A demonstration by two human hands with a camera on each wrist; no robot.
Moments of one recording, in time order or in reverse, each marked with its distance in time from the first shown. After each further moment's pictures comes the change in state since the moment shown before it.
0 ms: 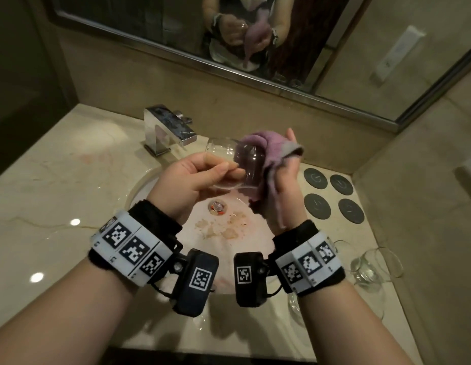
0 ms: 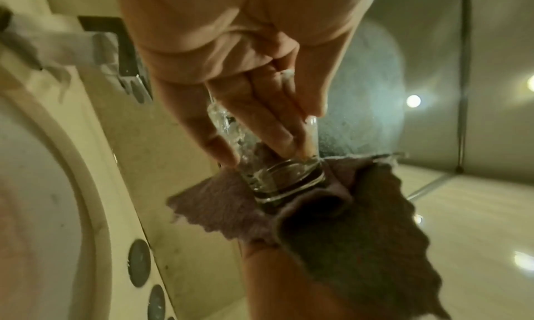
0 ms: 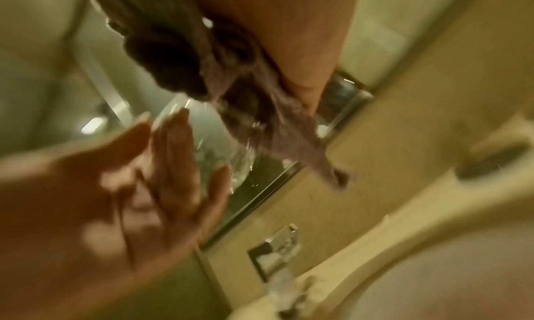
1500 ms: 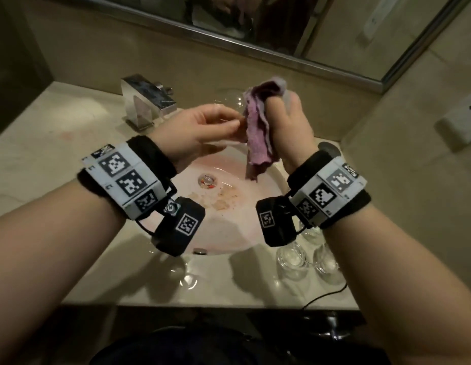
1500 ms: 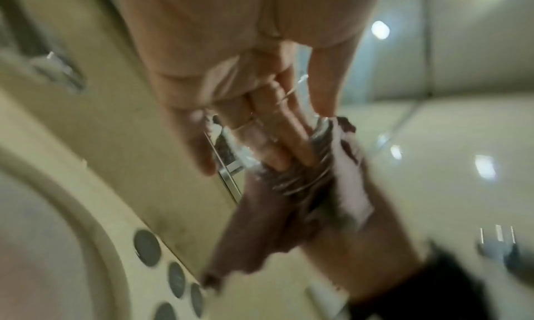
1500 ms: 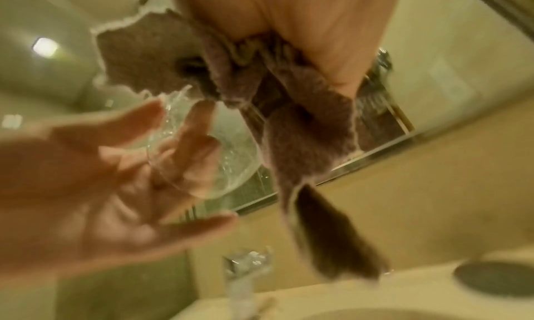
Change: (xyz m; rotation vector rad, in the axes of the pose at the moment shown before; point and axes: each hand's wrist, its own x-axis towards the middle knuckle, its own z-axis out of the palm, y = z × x) left_hand 0.011 0.011 0.029 0.231 -0.231 -0.096; right_hand 0.006 -0.034 -0.030 -0.666 0.061 -0.089
